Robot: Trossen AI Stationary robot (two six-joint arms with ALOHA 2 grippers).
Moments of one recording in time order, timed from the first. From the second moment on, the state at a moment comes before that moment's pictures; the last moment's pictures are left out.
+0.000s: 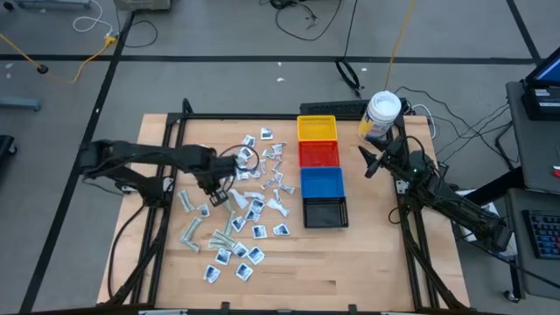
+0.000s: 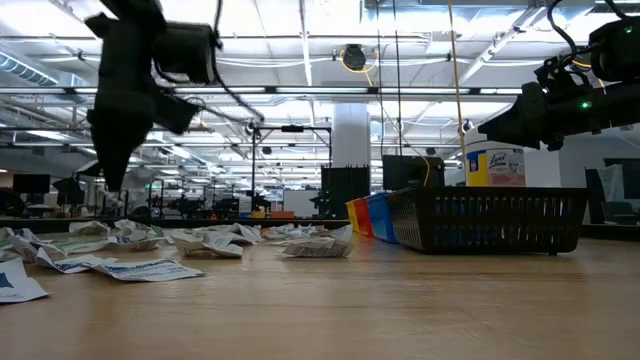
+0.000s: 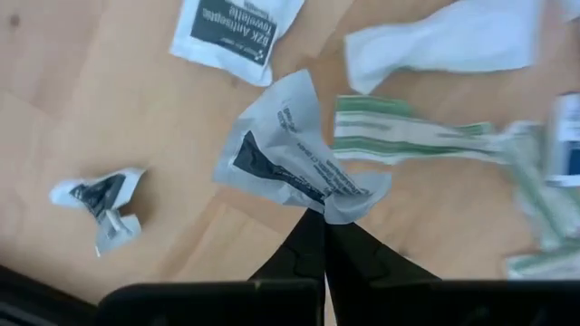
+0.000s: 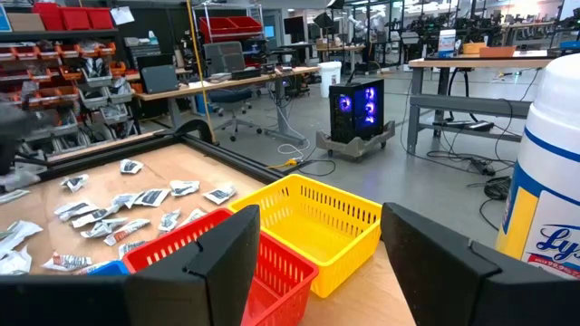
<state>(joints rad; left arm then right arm) 0.17 1.34 0.85 -1.06 0.05 -0.44 -0.65 0.08 0.01 0.02 0.08 0.09</state>
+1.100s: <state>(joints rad) 0.10 0.85 0.85 -0.32 0.05 -0.16 -0.65 0.08 0.01 0.09 0.04 0.24</state>
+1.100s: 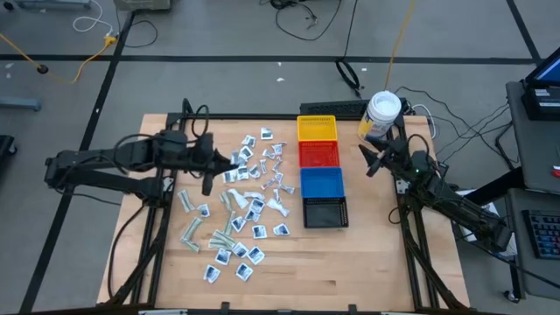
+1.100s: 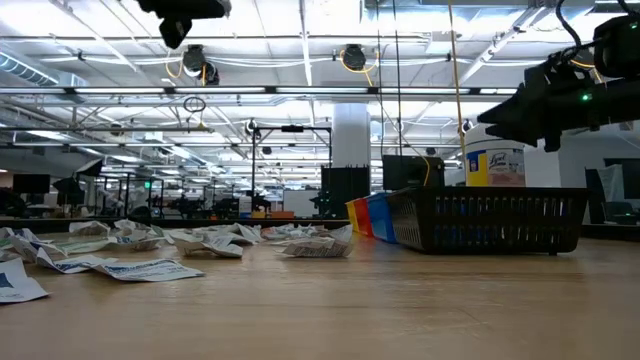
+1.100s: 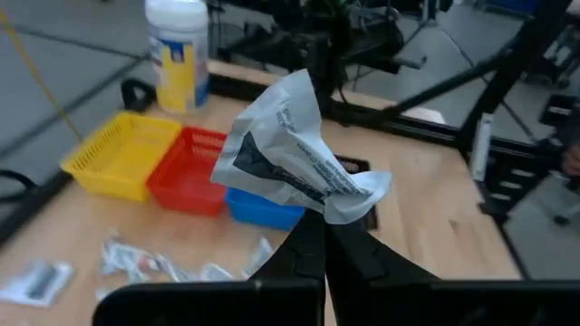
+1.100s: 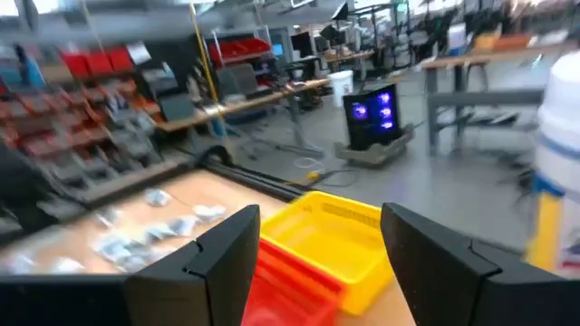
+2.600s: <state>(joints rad) 0.16 1.41 1.63 -0.37 0.10 0.20 -0.14 1.27 1.38 0.01 -0.18 0.22</state>
